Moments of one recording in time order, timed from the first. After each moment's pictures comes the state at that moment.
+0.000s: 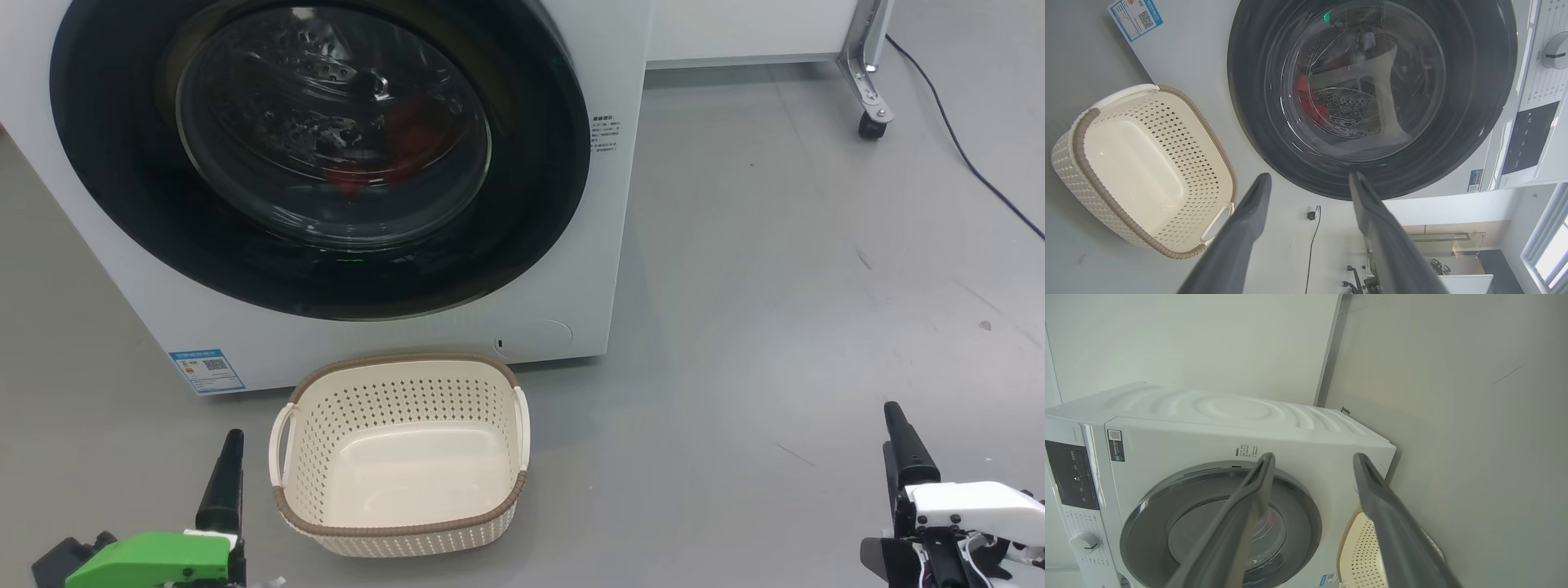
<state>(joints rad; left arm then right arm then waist) -0.01 0.02 -0.01 0.28 -1.56 -0.12 0.02 0.00 -0.04 -0.08 0.30 1.47 0.12 0.02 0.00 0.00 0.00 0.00</state>
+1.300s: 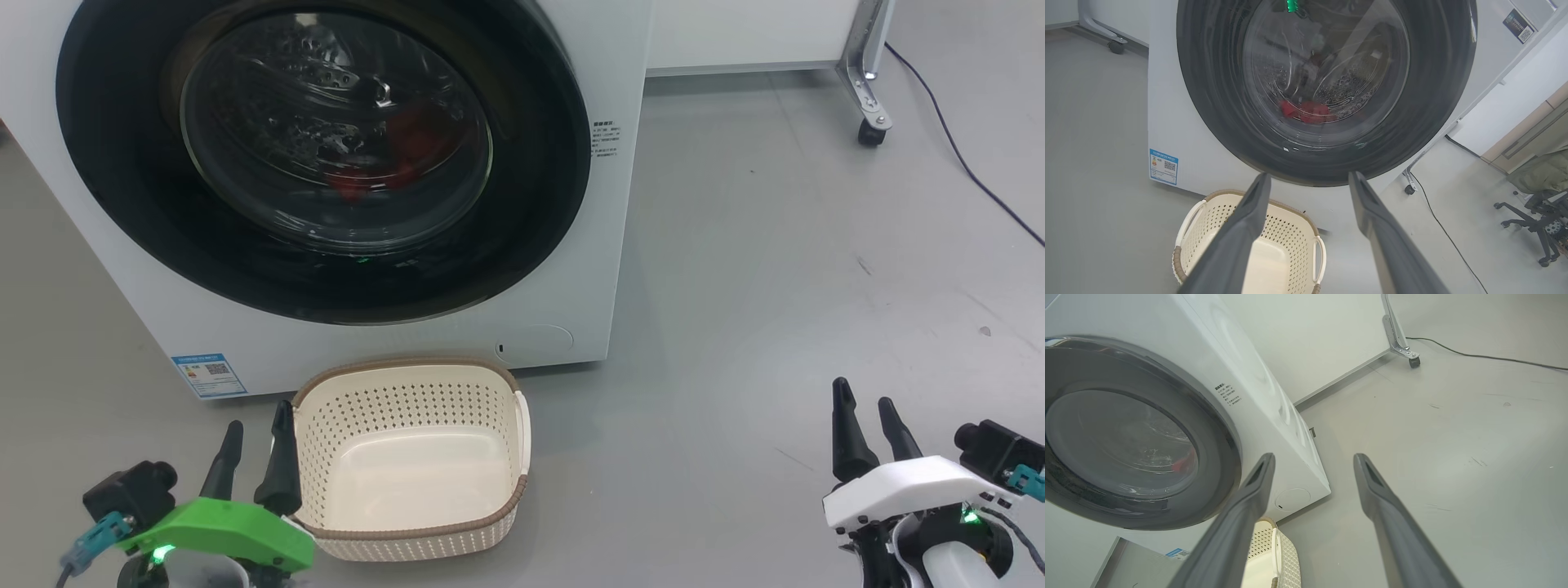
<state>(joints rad) -0.04 0.10 -0.20 0.21 -0.87 -0.01 -0.13 -0.01 -0.13 0.14 0.25 0.81 0.04 -0.12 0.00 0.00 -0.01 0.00</state>
